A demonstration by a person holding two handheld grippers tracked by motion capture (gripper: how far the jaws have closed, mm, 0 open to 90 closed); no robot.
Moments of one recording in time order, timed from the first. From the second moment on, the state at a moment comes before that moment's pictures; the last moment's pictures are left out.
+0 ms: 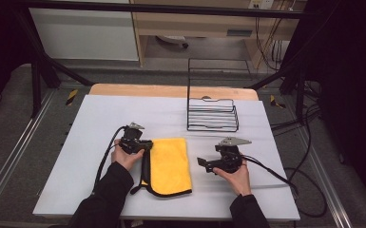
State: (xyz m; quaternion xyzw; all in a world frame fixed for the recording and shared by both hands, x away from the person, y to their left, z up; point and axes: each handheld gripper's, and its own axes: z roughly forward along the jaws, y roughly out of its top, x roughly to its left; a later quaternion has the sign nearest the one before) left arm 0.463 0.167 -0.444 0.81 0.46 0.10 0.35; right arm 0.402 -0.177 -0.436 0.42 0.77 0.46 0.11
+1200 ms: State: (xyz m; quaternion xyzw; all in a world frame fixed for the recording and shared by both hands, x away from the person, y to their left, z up) left arm 0.460 0.166 -0.447 0.82 0.43 0.12 0.36; right arm 0.463 -0.103 -0.452 0.43 0.79 0.43 0.10
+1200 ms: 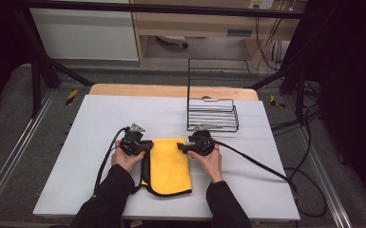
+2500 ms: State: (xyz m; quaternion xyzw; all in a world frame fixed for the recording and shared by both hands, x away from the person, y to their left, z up) left arm 0.458 0.173 -0.443 0.81 0.42 0.11 0.39; right arm 0.459 -0.104 -0.445 0.45 0.78 0.43 0.06
